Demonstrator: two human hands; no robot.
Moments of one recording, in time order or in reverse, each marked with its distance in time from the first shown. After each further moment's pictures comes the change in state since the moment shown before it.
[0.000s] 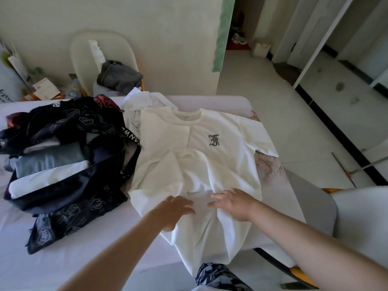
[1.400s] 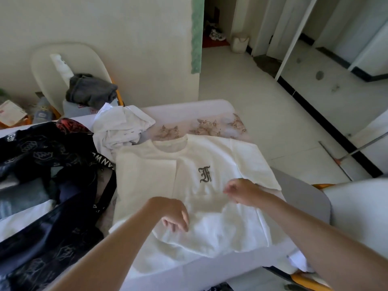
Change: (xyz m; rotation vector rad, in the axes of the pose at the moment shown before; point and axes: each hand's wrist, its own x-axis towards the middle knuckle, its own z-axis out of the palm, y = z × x) left_hand 0.096 -0.017 -0.089 -0.554 -0.567 -0.164; right_hand -0.010 0.103 -0.015 1.011 0.133 0.671
